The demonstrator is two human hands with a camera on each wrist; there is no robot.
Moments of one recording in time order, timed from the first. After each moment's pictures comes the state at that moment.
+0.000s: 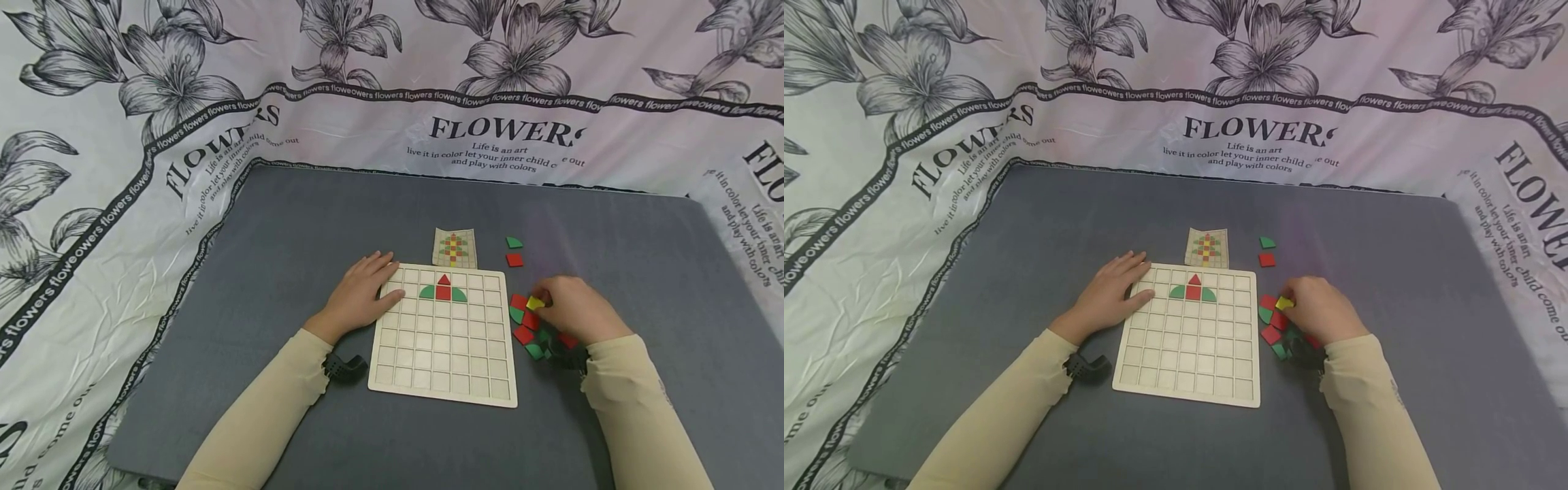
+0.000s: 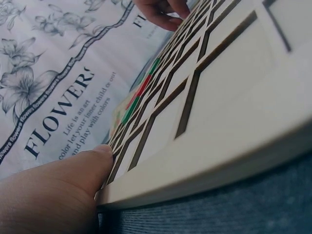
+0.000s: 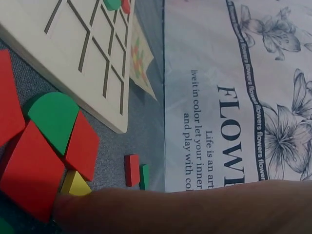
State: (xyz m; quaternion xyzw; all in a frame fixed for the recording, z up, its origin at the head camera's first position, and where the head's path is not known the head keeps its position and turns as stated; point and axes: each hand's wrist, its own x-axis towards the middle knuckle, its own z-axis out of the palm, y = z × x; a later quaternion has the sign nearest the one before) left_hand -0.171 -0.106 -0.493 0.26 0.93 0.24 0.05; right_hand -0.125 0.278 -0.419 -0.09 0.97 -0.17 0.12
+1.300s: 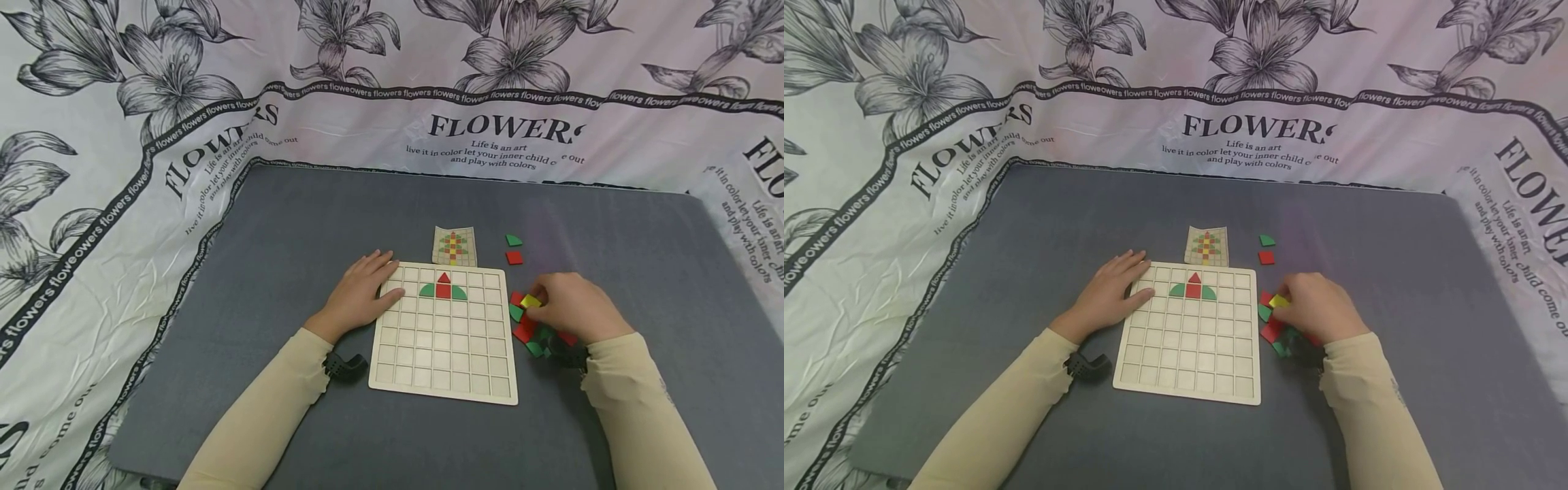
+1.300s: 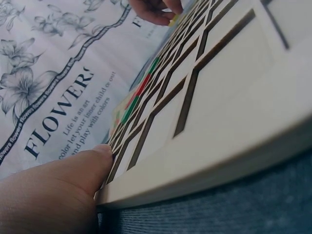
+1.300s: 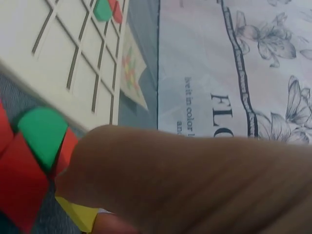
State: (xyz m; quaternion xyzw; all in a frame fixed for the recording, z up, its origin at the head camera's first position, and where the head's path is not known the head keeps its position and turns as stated) left_hand -0.170 -0.106 -0.491 0.26 0.93 0.24 0.05; right_hand -0.121 0.271 -0.412 -0.08 0.98 -0.17 0.12
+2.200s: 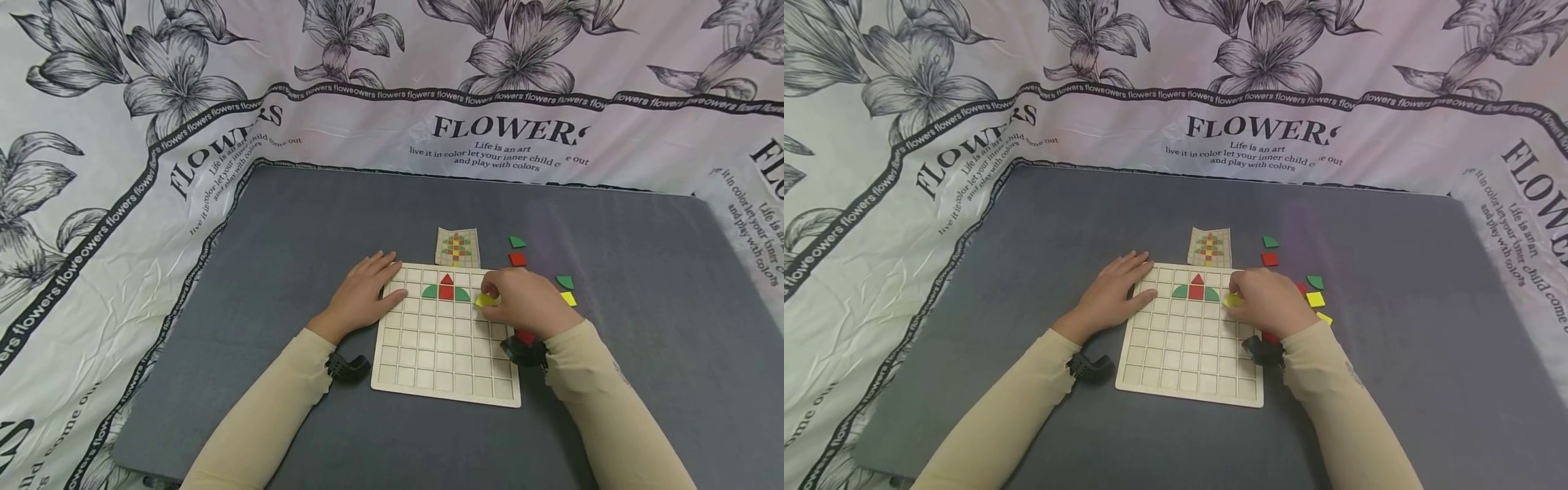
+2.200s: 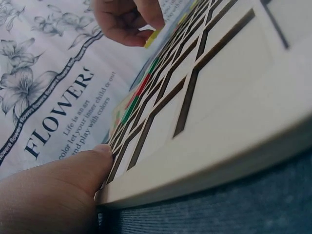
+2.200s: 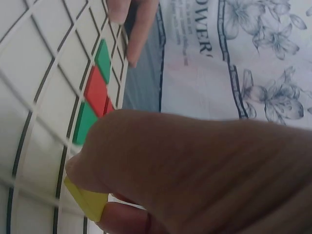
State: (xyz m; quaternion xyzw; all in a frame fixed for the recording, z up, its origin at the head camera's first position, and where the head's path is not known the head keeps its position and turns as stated) left_hand -0.170 -0.105 -0.492 0.26 0.93 0.24 0.05; right_hand -0.134 0.204 -0.408 -0.17 0.97 -0.14 0.11
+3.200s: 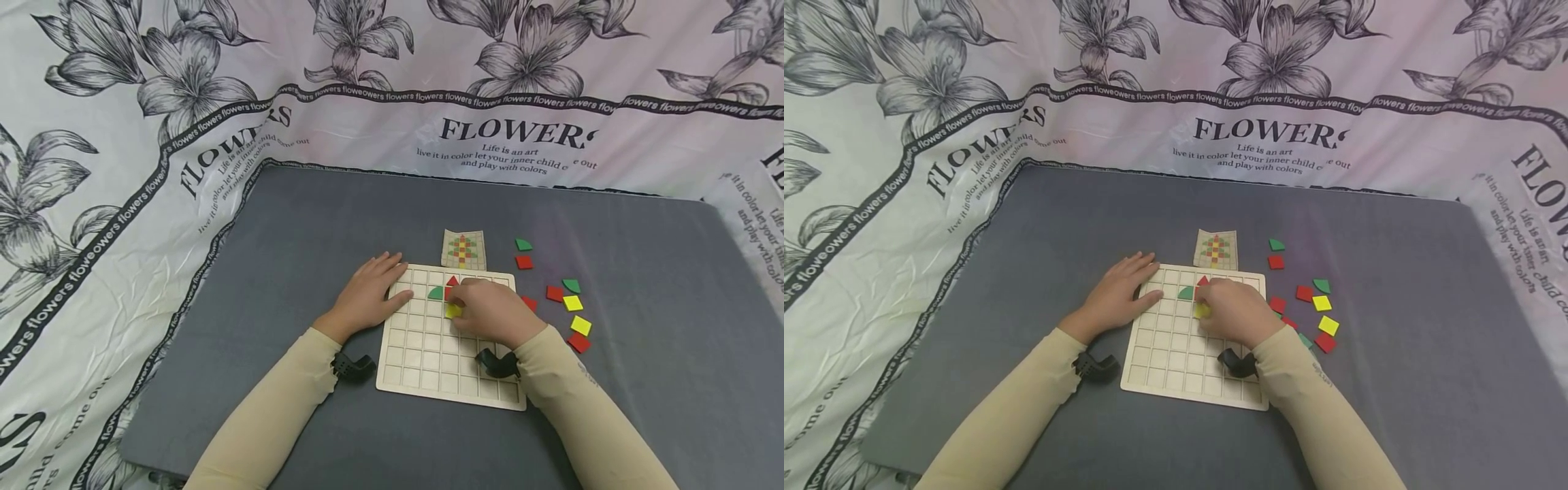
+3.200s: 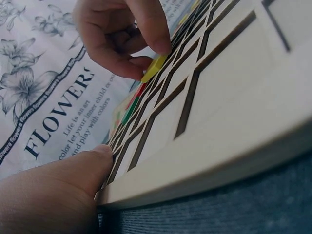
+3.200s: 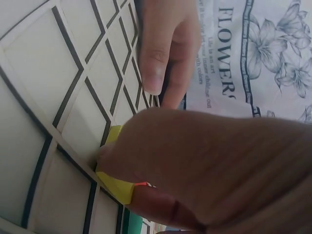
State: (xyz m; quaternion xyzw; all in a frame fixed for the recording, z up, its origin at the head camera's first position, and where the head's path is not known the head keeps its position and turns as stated) left_hand -0.171 -0.107 -0.492 0.27 0.94 0.23 0.04; right_hand -0.132 0.153 -0.428 -0.25 0.95 -0.14 0.09
